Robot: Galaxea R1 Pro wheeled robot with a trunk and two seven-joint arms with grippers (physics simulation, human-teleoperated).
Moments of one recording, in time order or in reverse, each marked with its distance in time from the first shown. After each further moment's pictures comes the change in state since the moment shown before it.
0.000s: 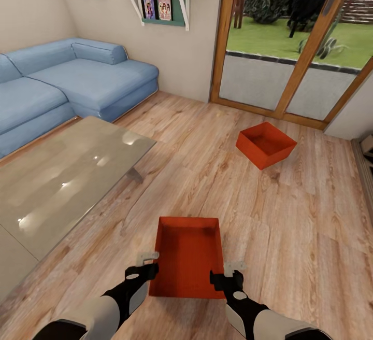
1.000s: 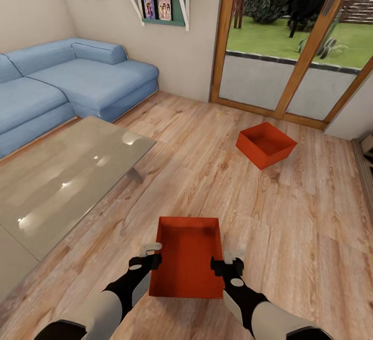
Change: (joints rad) left arm 0.000 -0.009 0.000 -0.101 -0.003 0.049 -0.001; right arm -0.006 0.001 0.001 -0.117 0.004 0.053 -0.077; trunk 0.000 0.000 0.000
